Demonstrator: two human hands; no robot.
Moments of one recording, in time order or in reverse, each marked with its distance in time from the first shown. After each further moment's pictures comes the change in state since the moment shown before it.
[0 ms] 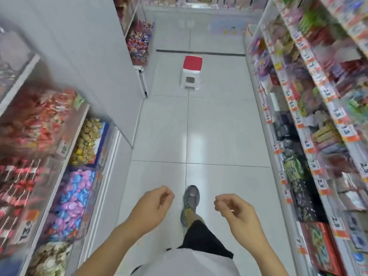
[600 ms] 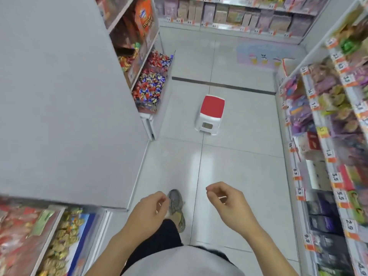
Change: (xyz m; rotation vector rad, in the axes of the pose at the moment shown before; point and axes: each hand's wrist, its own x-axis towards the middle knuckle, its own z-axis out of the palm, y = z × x) left_hand 0.493 0.085 -0.269 0.009 0.141 -0.067; right_hand 0.582 -0.285 0.005 -0.227 -0.187 -0.106
